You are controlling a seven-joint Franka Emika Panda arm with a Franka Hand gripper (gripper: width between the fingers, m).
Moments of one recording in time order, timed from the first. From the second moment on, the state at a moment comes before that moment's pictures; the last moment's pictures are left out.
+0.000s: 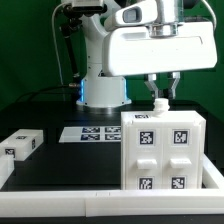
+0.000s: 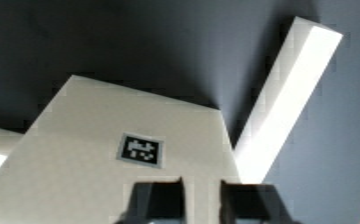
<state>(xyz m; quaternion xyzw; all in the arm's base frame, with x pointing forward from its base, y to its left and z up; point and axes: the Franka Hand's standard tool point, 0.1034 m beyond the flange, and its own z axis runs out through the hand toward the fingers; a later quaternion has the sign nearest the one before) 0.543 0.078 0.141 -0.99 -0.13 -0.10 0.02</state>
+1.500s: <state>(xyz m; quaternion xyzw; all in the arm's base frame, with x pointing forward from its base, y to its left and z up) 0.459 -0.092 0.082 -0.99 -0.15 -0.04 0.00</state>
